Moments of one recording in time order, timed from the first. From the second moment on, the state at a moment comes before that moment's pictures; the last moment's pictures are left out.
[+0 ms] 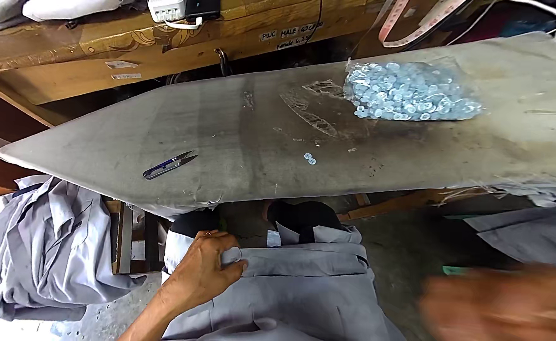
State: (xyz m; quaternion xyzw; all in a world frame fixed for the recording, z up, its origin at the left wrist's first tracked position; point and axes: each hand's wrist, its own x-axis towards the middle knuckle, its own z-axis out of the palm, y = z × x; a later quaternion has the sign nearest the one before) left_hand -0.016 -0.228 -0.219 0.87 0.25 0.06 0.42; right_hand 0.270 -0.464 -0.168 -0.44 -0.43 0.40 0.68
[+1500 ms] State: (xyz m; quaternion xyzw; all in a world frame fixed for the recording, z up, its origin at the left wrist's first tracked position) left_hand -0.037 -0.267 -0.235 0.93 0.16 0.32 0.13; right_hand 0.204 -0.321 -0.221 -0.47 -0.65 0.51 0.31
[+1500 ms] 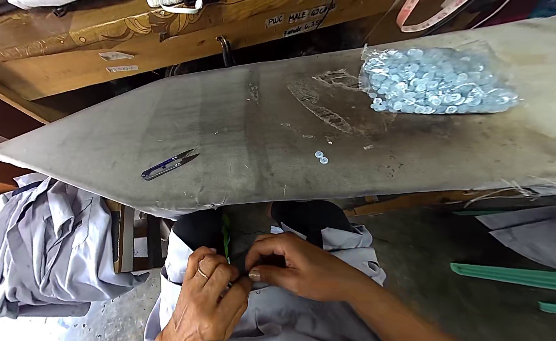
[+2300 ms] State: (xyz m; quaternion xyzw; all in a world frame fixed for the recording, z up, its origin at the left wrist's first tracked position) left_hand -0.041 -0.237 -0.219 0.74 0.28 0.11 0.60; right_hand 0.319 -0.407 -0.188 -0.47 -0.40 0.35 0.71
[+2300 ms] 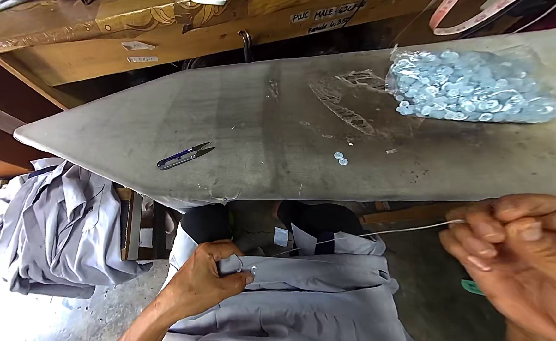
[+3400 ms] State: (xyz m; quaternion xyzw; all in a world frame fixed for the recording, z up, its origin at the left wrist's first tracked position) left_hand -0.052 -0.264 -0.237 0.92 0.08 0.35 0.13; right_hand 0.201 -0.340 -0.225 -0.46 -0.77 0.22 0.38
